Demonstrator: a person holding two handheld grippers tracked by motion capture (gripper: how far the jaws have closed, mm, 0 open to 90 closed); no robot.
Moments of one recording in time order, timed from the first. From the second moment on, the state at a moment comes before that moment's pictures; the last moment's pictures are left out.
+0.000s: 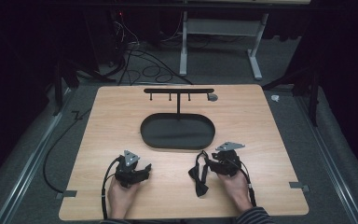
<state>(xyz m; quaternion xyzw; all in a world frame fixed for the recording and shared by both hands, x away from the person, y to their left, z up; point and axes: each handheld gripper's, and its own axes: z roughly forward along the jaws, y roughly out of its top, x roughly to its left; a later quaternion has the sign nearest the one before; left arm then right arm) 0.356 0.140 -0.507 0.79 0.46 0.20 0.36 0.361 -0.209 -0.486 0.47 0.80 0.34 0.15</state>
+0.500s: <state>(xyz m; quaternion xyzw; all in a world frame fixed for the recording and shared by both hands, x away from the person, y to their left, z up) 0.356 0.140 -0.507 0.79 0.46 0.20 0.36 0.371 -0.202 -0.493 0.48 0.80 0.33 0.16</state>
